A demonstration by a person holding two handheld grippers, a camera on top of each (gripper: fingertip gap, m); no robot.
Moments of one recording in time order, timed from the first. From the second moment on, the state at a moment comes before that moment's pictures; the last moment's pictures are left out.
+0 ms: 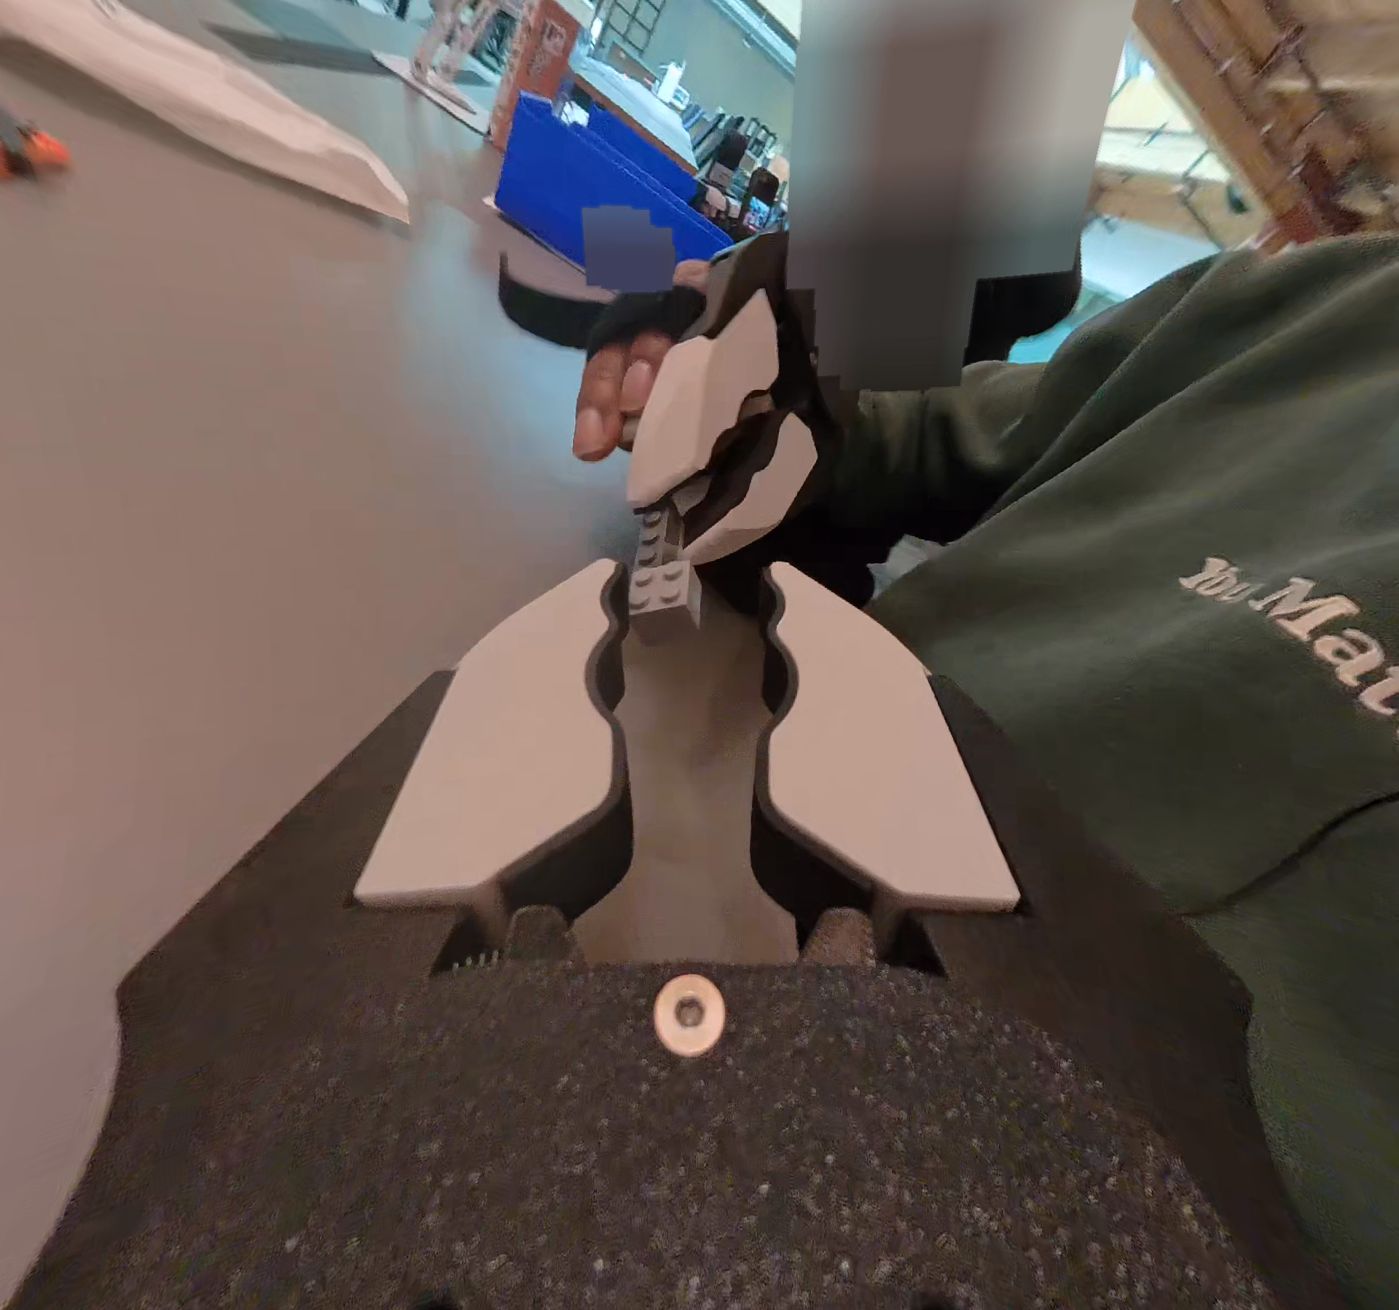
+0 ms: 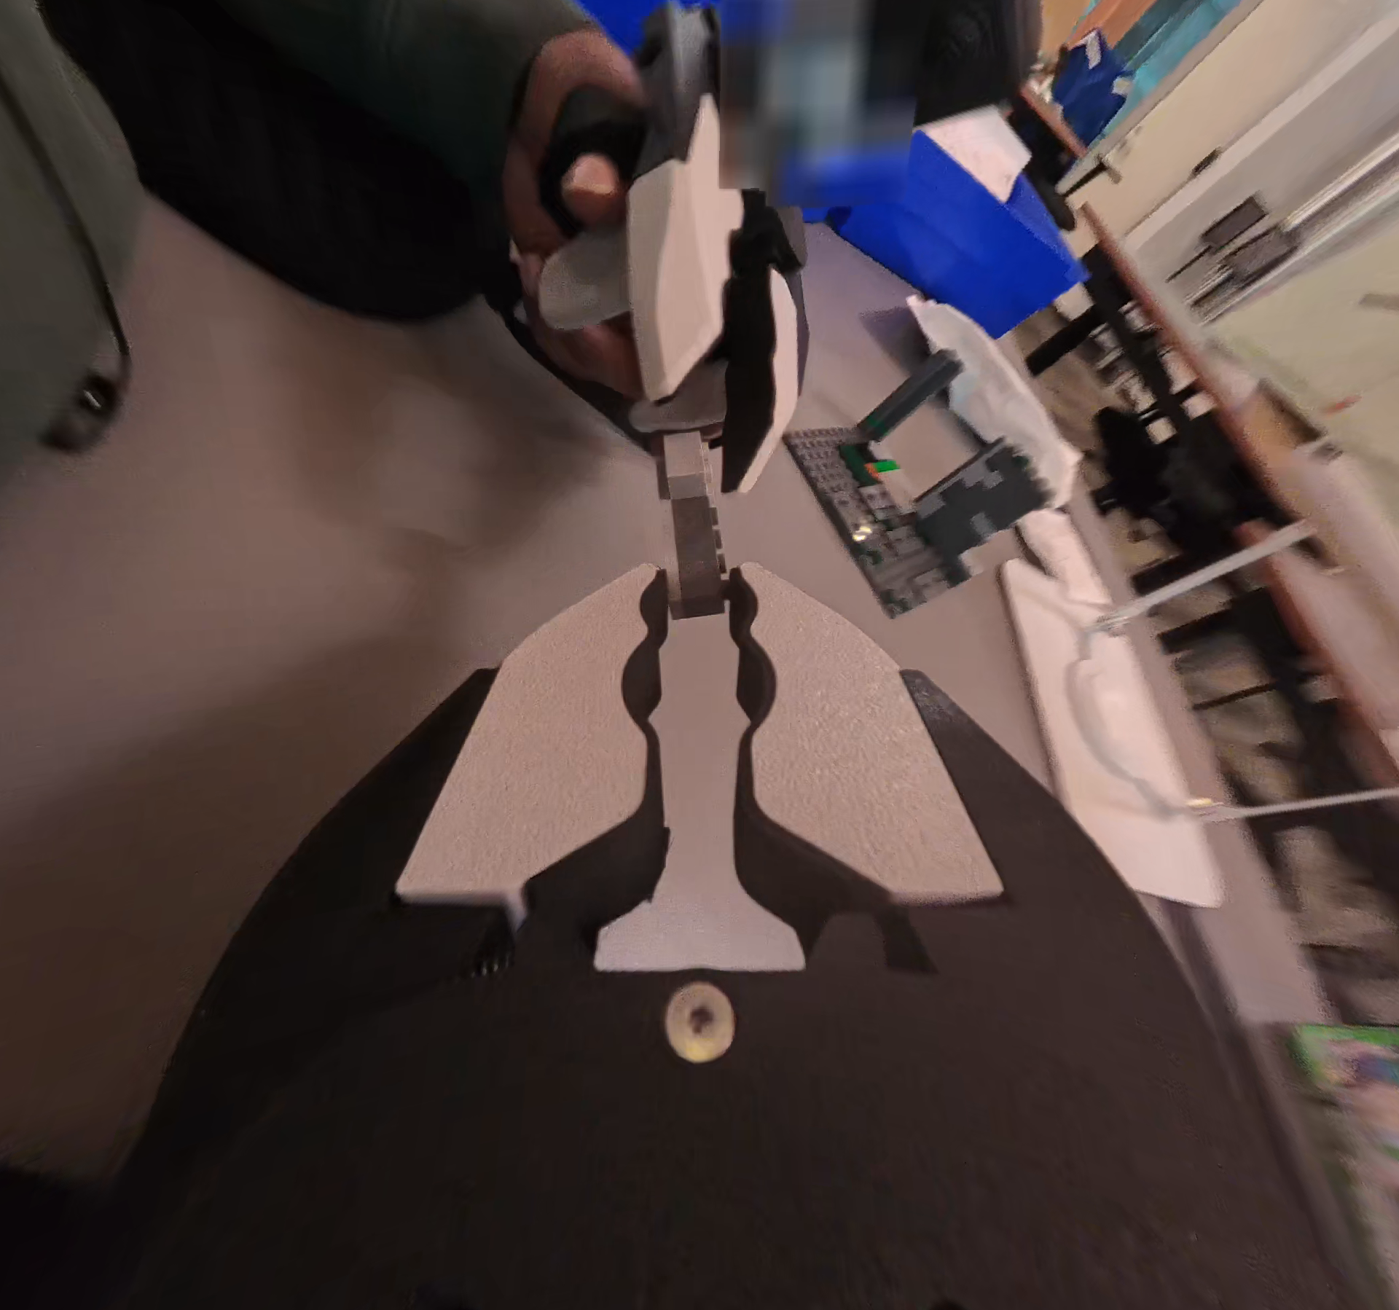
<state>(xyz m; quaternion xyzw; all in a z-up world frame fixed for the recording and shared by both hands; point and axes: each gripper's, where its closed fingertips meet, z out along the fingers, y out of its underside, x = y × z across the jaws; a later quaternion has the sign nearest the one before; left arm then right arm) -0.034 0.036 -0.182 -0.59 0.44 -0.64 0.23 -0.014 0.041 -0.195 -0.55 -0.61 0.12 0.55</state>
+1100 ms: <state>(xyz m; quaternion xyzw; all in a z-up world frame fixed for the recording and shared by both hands) -0.018 0.035 -0.207 -0.55 0.62 -0.46 0.32 -0.020 0.036 -0.209 -0.71 -0.54 0.34 0.31</state>
